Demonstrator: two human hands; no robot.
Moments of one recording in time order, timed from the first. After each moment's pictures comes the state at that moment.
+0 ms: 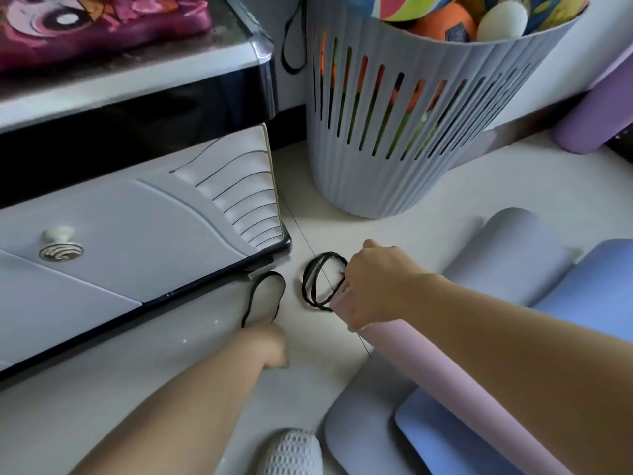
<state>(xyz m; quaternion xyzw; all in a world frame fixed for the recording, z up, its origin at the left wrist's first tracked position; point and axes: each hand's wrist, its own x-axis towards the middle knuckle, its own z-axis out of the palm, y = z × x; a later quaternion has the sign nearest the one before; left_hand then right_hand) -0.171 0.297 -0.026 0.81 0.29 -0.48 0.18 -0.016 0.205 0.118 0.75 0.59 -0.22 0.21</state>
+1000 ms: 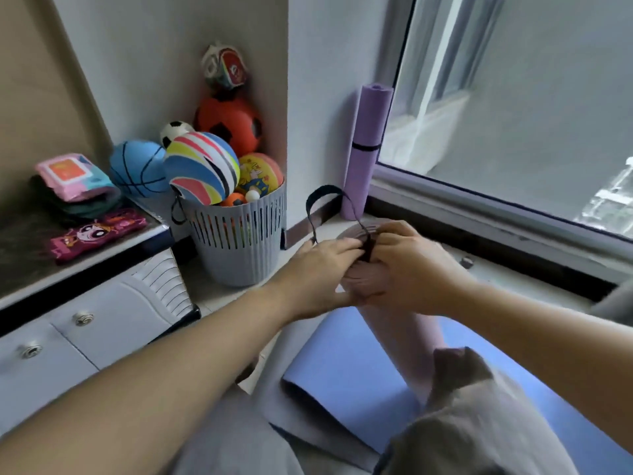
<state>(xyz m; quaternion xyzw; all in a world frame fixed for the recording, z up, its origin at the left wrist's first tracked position) -0.187 0.033 0.398 0.97 -0.16 0.11 0.16 -0.123 -0.140 0.421 0.87 0.47 0.12 -0.08</state>
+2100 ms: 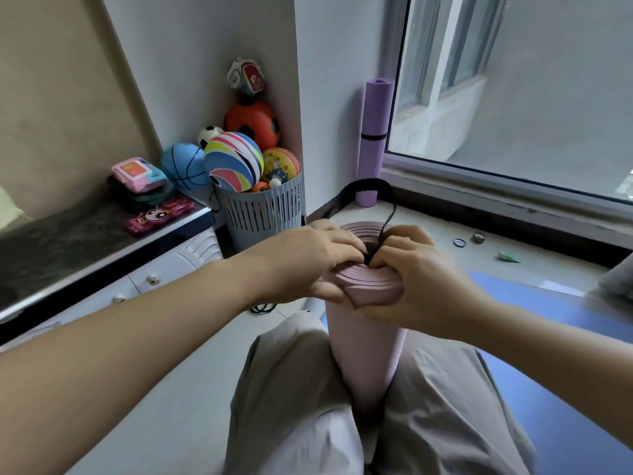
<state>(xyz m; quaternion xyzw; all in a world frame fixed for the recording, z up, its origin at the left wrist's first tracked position) -0.347 -0.001 0.478 0.96 -0.28 0.07 0.06 -0.298 -0.204 0.444 0.84 0.47 0.15 -0.24</state>
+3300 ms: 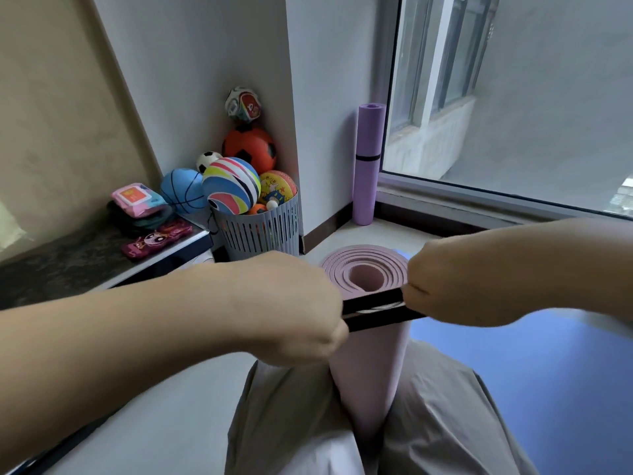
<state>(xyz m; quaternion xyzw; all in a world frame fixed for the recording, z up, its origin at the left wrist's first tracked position) -0.394 -0.044 0.551 0.92 -0.23 -0.16 -0.27 -0.319 -0.202 0.560 0.79 0.47 -0.13 0.38</state>
